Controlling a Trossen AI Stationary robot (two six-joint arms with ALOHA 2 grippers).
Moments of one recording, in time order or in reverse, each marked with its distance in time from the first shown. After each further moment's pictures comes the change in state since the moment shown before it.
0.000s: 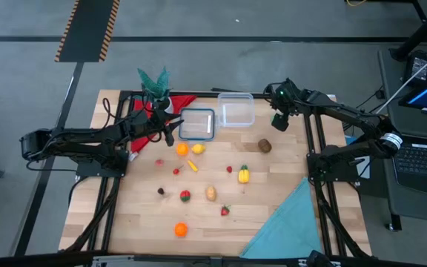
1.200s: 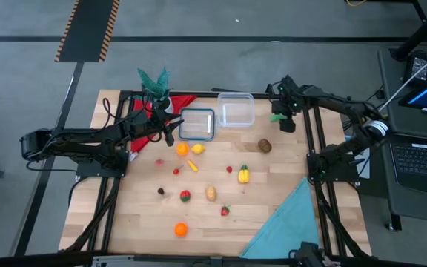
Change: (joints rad) left arm 0.000 0.000 0.000 0.000 0.000 -0.001; right arm -0.179 0.195 0.000 -0.025 -0.212 -0.433
